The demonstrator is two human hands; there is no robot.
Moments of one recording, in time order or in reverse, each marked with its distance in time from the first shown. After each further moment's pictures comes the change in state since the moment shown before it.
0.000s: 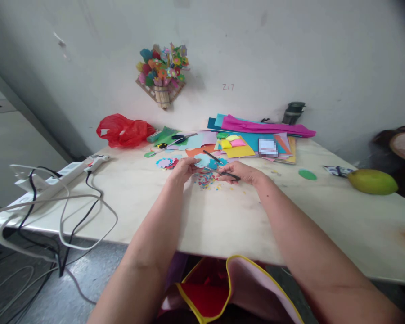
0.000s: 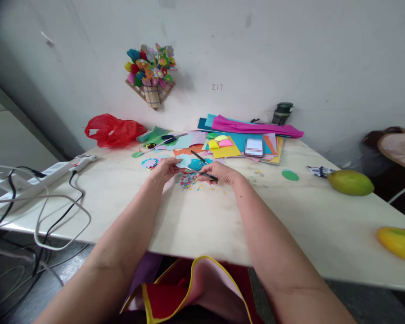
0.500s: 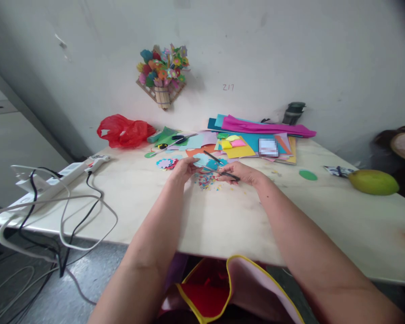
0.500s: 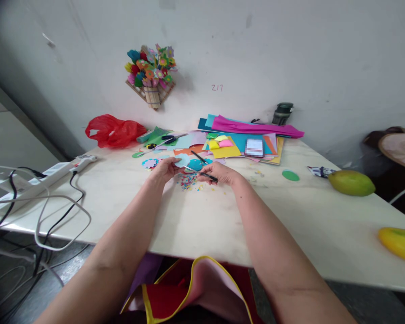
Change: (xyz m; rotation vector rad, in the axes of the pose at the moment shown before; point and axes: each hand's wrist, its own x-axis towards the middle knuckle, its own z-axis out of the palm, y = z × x) left_hand 0.000 0.003 0.004 -0.071 0.107 -0.061; right_hand -0.002 -0.005 0.002 -0.020 0.018 0.016
